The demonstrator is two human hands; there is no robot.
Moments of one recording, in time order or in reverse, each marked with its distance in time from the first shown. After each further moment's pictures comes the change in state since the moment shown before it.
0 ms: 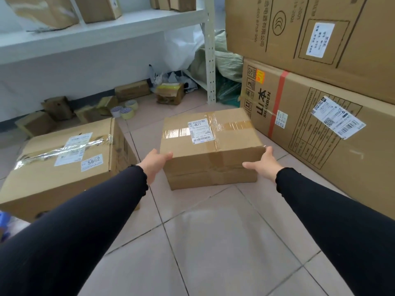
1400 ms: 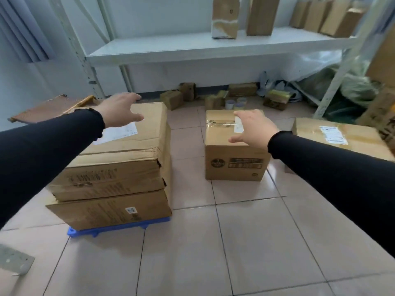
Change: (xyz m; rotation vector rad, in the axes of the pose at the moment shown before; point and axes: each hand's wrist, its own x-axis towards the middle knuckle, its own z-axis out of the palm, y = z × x) left_hand -0.344 -0.079 -0.549 1.062 0.521 0.210; right_hand -0.379 -0.292 0.327 -0.955 -0.092 -0.947
